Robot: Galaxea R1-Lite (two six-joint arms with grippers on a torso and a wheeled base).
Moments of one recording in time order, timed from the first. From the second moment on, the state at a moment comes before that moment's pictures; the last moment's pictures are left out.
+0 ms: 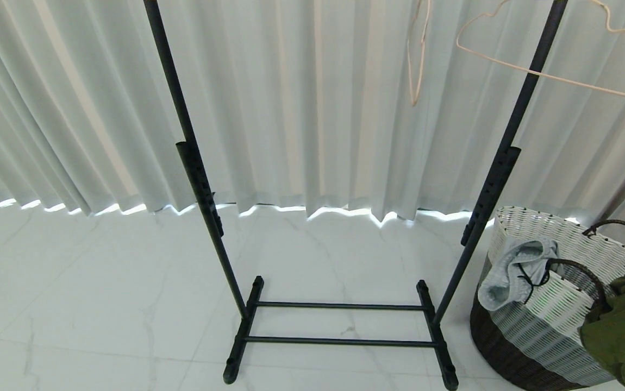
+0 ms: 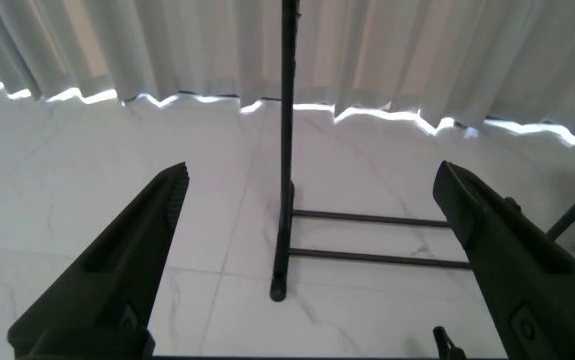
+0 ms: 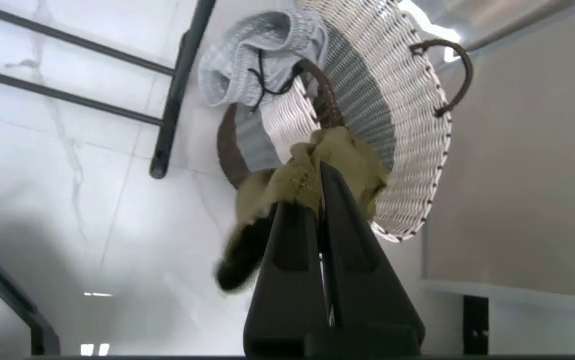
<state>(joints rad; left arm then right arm) 0.00 0.00 0.00 0.00 -0.01 0.01 -0.11 1.04 -0.85 0.30 0.01 -0.43</state>
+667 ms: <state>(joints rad) 0.00 0.00 0.00 -0.01 -0.03 0.04 -0.11 1.04 -0.85 0.31 0.11 -0.40</state>
